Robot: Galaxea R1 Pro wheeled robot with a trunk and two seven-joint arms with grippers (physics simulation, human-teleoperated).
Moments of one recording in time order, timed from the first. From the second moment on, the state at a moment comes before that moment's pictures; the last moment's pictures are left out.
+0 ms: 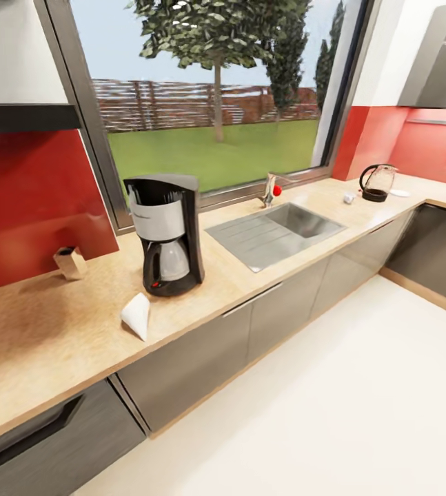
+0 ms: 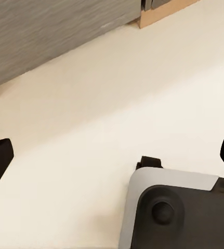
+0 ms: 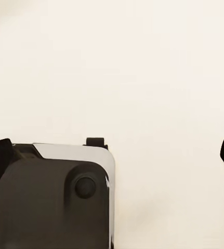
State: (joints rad) left arm -0.11 0.09 0.18 -0.31 0.00 -0.28 0.00; right arm -0.02 -0.06 0.00 -0.52 0.01 -0.10 -0.01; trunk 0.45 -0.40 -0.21
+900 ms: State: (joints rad) left arm -0.12 0.08 0.17 -0.32 0.00 -0.29 -0.01; right arm -0.02 -0.06 0.00 -0.52 0.01 -0.10 0.00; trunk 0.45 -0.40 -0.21
